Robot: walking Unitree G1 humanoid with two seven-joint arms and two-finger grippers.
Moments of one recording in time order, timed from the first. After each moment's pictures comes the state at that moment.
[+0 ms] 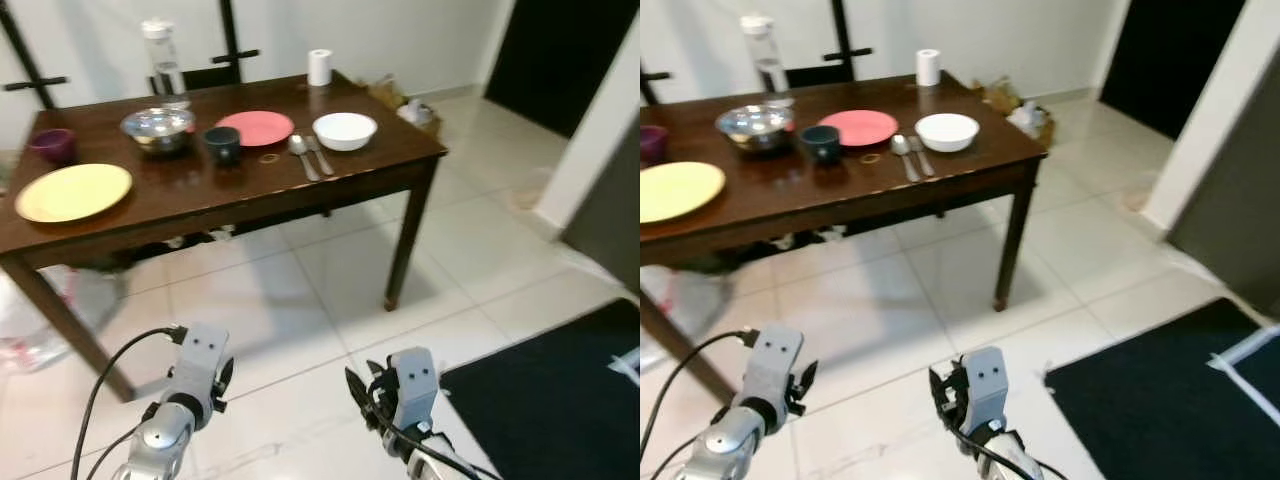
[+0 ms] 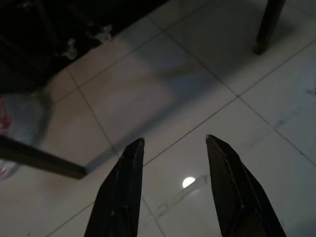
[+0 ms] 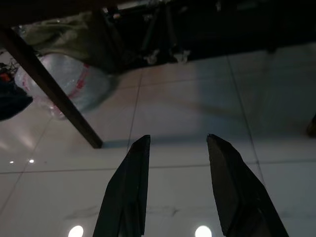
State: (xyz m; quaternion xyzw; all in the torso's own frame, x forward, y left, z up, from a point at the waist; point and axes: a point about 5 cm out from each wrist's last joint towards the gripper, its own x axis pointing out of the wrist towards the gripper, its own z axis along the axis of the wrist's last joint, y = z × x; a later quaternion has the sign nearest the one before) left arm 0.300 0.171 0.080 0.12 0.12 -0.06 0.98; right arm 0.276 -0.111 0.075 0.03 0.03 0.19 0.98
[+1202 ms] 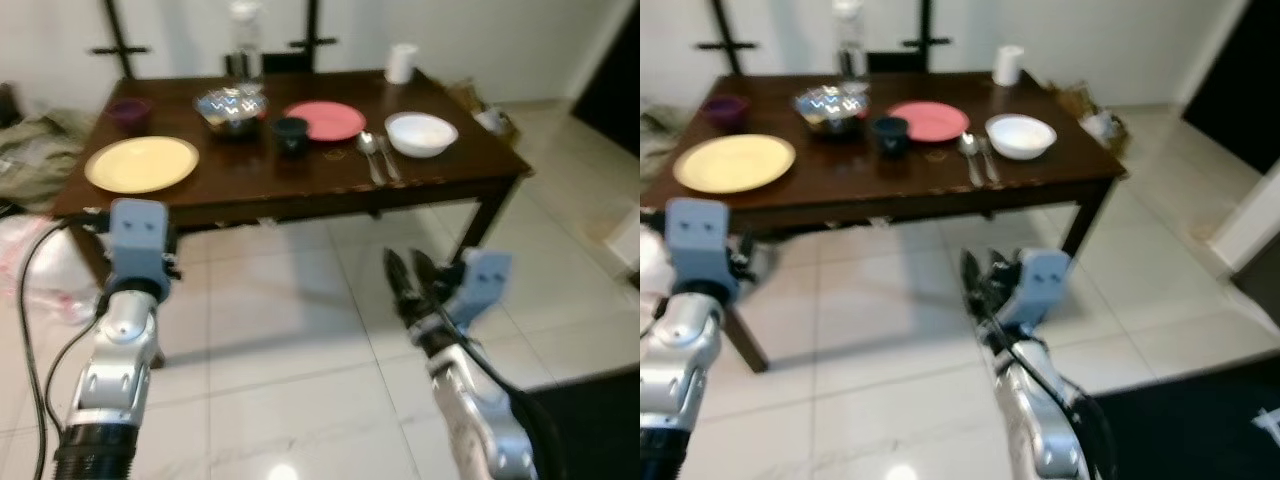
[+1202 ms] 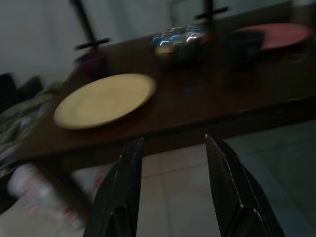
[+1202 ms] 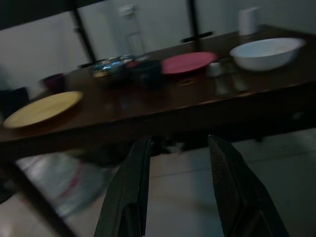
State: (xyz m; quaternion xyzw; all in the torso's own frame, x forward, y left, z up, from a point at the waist) left arm 0.342 0.201 0.219 0.09 -0.11 0.10 0.98; right arm 0.303 -0.127 0.194 0.11 -0.15 0.12 0.98
